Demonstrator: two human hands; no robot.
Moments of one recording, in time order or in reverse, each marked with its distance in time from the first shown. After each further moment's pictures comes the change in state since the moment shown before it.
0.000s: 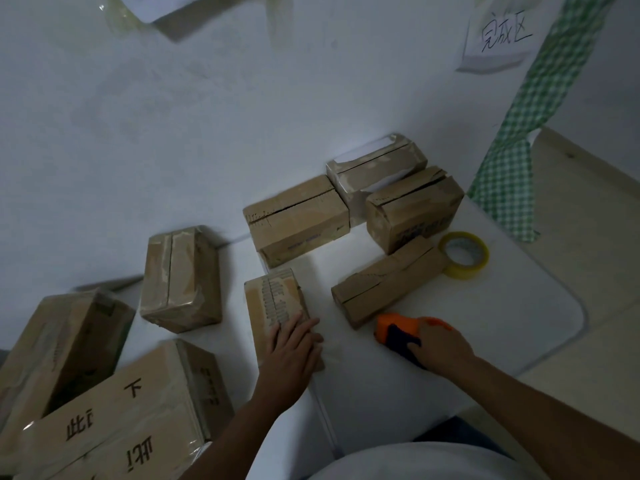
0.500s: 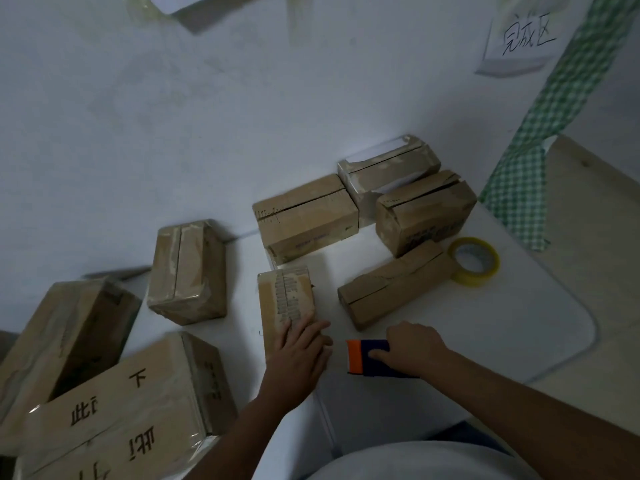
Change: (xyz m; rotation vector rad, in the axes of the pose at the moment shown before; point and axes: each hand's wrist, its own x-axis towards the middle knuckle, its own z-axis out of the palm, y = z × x) left_hand 0.003 0.007 -0.005 0.085 -0.049 0.010; right_hand -0.001 -0.056 -0.025 -0.126 -0.110 -0.216
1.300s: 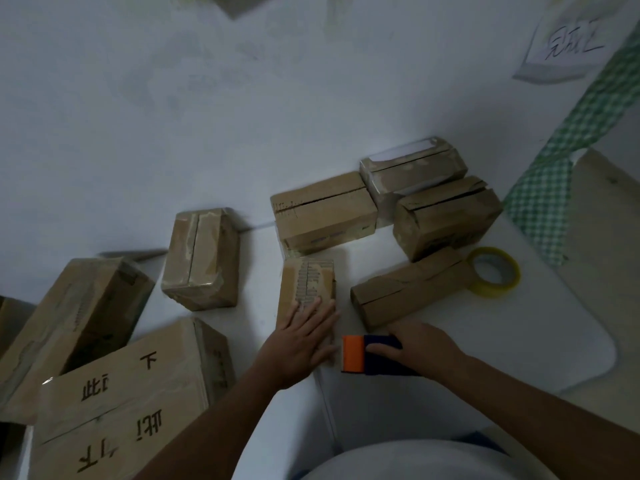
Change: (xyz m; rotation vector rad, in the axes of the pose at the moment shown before) left_hand 0.012 -0.041 0.006 0.087 -0.225 0.063; right_hand 0.008 0.000 -0.007 0.091 0.125 -0.170
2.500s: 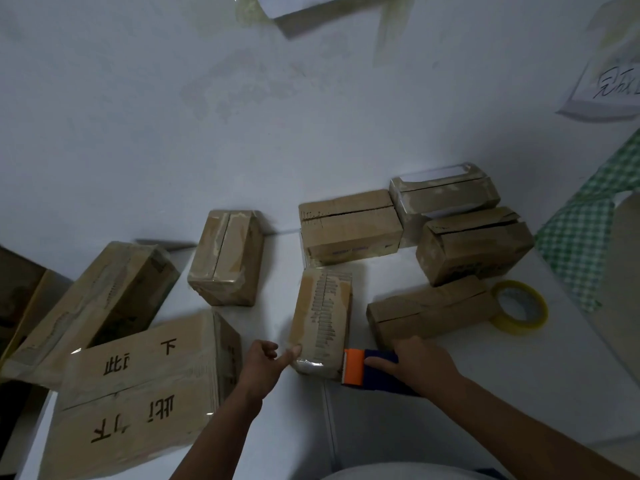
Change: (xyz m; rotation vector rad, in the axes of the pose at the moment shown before) left_hand -0.053 0.002 -0.013 -1.270 0.234 -1.121; right_hand 0.016 -0.021 -0.005 -0.111 -0.039 0.040
